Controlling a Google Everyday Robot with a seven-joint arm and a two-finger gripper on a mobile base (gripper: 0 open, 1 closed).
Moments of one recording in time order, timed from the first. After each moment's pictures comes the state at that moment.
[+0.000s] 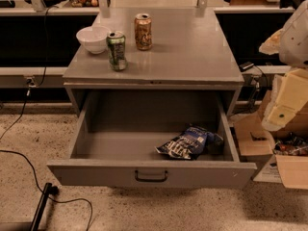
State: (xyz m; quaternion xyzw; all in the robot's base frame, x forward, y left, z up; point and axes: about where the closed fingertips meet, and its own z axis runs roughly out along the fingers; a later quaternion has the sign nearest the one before) arm 0.438 -0.216 0.977 -0.60 0.78 -0.04 0.16
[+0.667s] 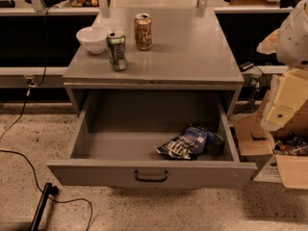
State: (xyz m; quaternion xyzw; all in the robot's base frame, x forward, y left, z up) arm 0.438 -0.214 0.977 -0.61 0.78 -0.04 0.16
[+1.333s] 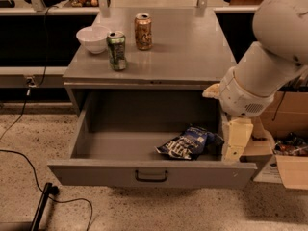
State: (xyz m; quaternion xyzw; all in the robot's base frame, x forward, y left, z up) arm 0.446 -0.146 0.854 -0.72 0.68 0.04 0.13
